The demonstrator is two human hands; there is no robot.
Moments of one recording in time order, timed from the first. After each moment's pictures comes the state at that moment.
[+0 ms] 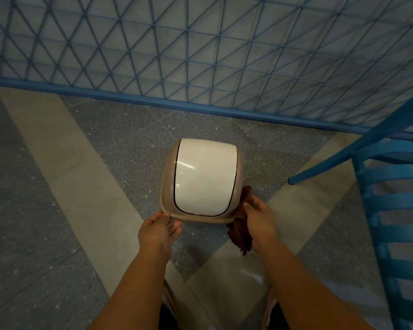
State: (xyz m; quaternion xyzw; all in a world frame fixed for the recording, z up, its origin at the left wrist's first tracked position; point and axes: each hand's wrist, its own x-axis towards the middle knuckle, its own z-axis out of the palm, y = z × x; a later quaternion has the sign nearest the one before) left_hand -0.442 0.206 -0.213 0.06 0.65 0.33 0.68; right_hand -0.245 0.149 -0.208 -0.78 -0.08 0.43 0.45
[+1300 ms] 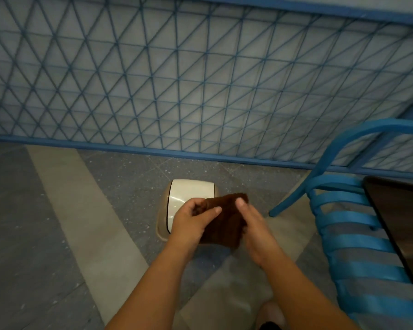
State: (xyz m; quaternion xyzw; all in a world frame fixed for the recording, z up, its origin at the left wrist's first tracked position) left_hand -0.373 0.168 -0.042 0.41 0.48 0.33 0.70; right_hand -0.239 0.107 -0.045 -0.57 -0.15 0.56 0.58
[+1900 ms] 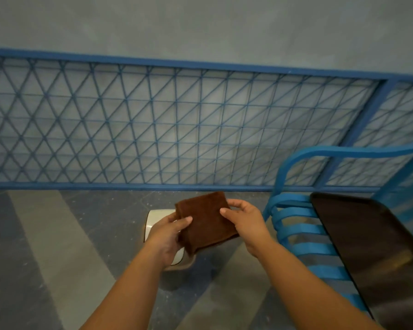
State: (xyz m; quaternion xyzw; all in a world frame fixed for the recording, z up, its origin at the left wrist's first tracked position) left_hand -0.355 0.159 0.020 0.31 0.45 0.30 0.78; right_hand -0.195 0.087 0.048 -0.65 -0.21 0.43 0.59
